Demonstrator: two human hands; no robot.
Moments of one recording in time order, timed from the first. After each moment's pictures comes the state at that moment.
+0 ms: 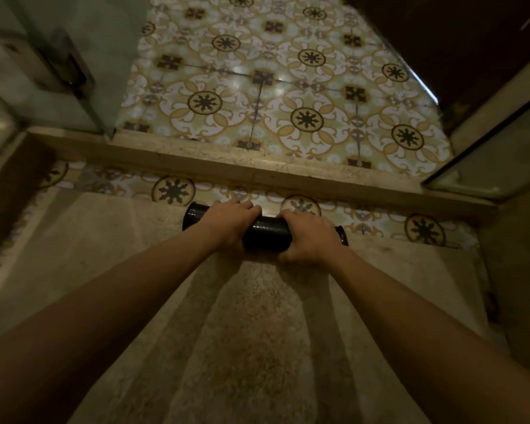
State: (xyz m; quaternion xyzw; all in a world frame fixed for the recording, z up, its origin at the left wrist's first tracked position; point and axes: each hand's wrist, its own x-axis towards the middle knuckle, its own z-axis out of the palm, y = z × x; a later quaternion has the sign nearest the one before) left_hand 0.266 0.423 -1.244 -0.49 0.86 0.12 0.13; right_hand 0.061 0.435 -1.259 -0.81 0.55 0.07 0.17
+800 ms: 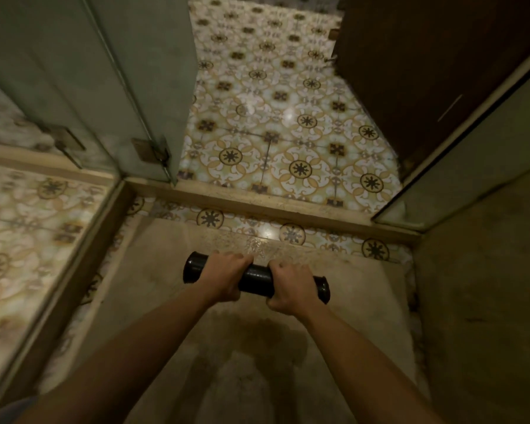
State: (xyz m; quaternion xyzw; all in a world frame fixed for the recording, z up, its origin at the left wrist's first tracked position) left_hand 0.287 0.574 -1.057 -0.56 0.81 0.13 0.14; right_hand 0.104 0.584 -1.059 -0.80 0.56 0.12 0.17
